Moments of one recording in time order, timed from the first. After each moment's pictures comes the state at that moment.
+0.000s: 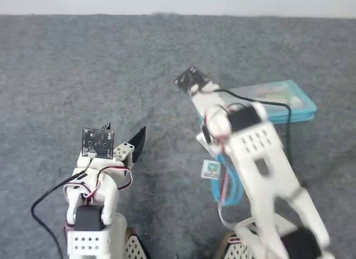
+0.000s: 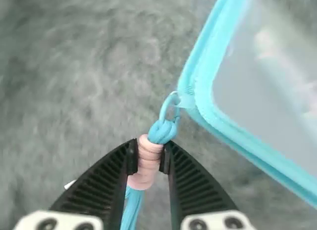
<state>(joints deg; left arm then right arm) -6.6 -102.7 92.6 49.4 -2.3 -26.5 -28.0 23.6 82.2 22.6</state>
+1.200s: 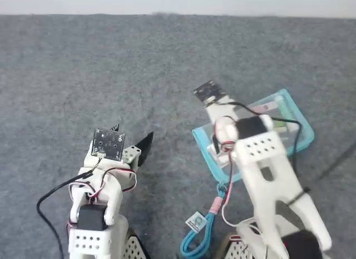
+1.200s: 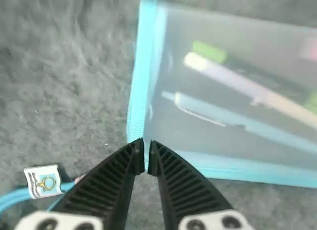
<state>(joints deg) -2.9 -102.7 94.8 48.7 -4.8 -22.1 -23.9 36.2 77.3 16.0</state>
